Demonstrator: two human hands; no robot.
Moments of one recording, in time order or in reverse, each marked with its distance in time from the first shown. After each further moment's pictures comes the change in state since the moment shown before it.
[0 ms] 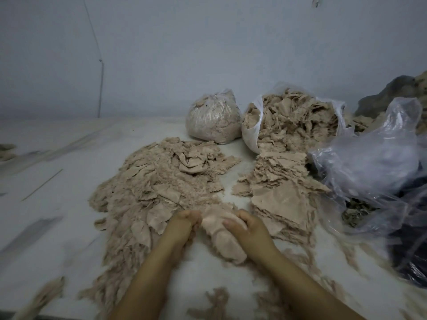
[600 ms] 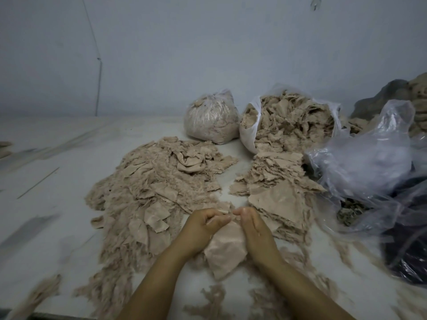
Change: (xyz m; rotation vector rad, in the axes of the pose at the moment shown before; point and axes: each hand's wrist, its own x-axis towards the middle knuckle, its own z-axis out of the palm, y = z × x) left_hand -0.002 -0.003 0.029 0.174 -0.264 0.422; right_hand -0.015 0.004 -0.006 0.056 0.099 -0.007
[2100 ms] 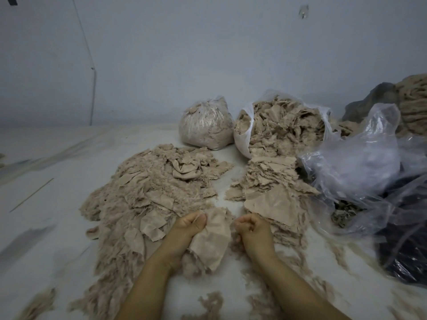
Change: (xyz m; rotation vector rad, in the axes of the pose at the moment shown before) left_hand -0.011 0.004 -0.018 -0.481 -0.030 -0.145; right_hand 0.017 0.011 0.006 0.169 0.209 0.311
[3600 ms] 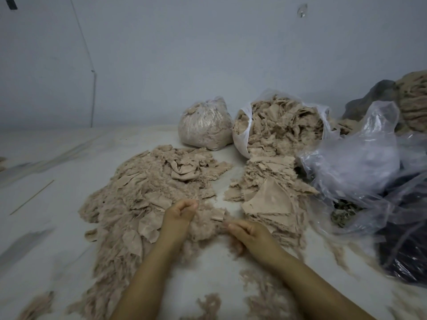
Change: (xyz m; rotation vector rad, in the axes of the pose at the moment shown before) left_hand 0.022 0.010 0.002 0.353 0.391 0.204; right_hand 0.005 -0.006 -0.028 -0.201 -0.502 -0.231
